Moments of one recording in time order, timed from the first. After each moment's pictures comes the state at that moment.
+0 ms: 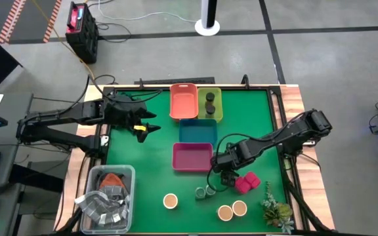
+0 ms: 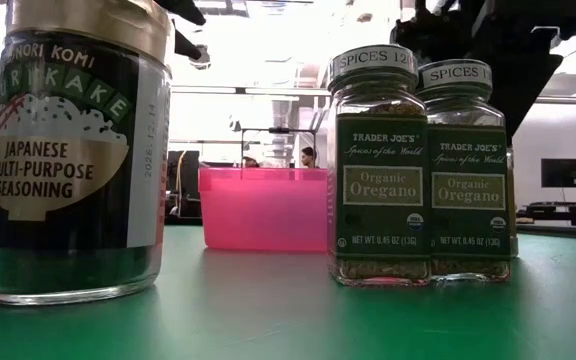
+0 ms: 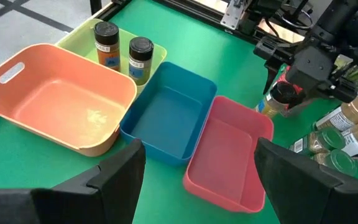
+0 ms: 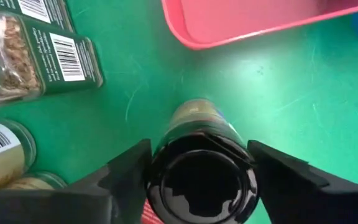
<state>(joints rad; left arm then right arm) 0.14 0.98 1.05 -0.59 -0.07 -0.30 0.32 1.64 1.17 -0.87 0.02 0.55</state>
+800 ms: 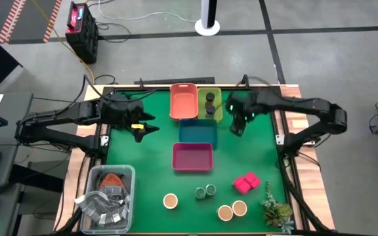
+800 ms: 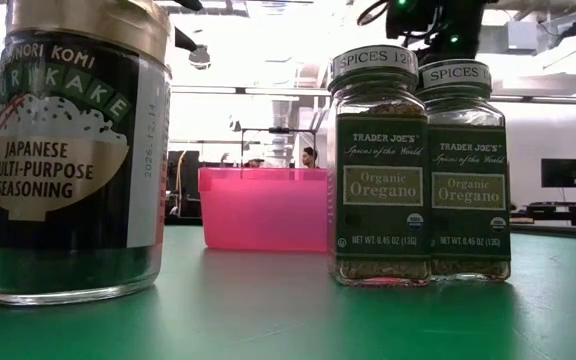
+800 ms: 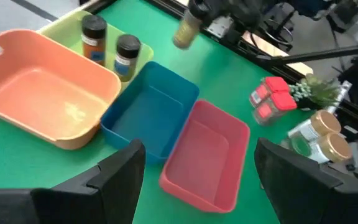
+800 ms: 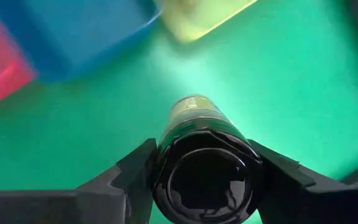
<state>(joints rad) 0.14 0.95 1.05 -0.58 -0.03 -0.41 -0.32 1.39 1.22 -1.17 0.16 0.21</state>
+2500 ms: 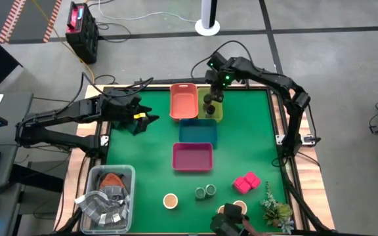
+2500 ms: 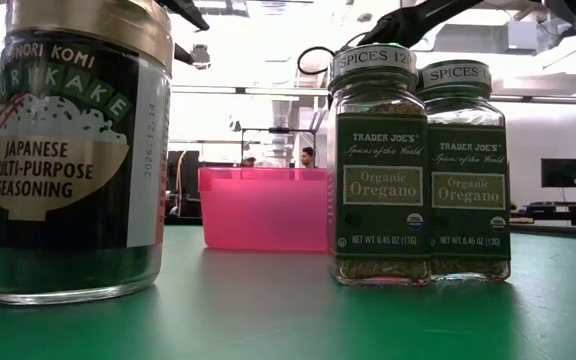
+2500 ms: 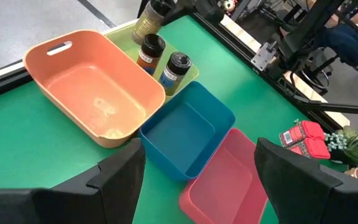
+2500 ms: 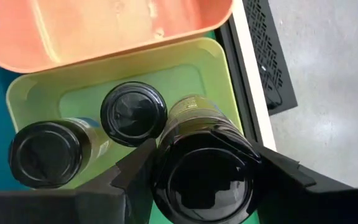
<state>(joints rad) 0.20 0.95 1.05 -0.59 -0.15 -0.55 -0.66 1.89 1.70 -0.95 -0.01 -0.45</state>
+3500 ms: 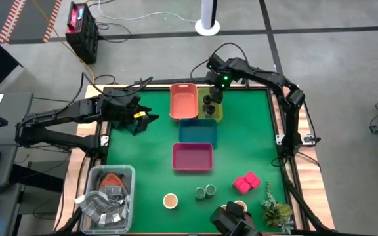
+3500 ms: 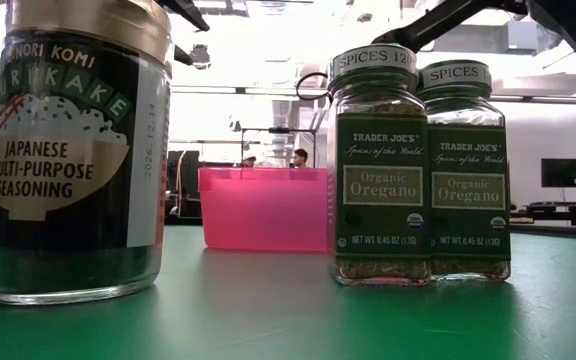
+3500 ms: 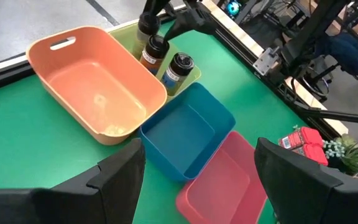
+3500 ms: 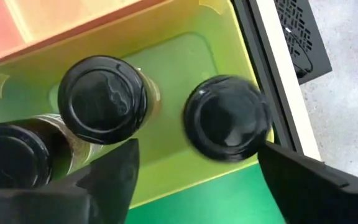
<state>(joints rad) 0.20 0.95 1.05 -0.59 -0.16 -0.60 -0.70 1.97 1.69 -0.98 -0.05 -0.35</state>
